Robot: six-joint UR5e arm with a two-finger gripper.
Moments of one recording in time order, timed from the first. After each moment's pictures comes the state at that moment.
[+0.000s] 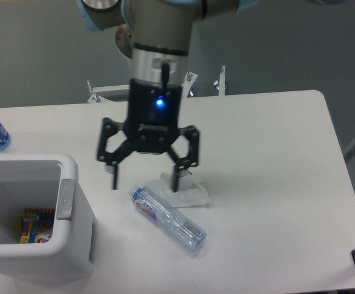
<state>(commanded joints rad) 2.41 -1.77 -1.38 -0.85 1.25 0.14</state>
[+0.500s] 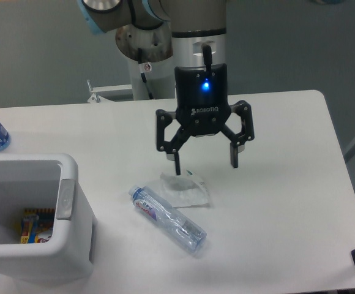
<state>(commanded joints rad) 2.44 -1.68 -1.55 -0.86 1.52 0.49</state>
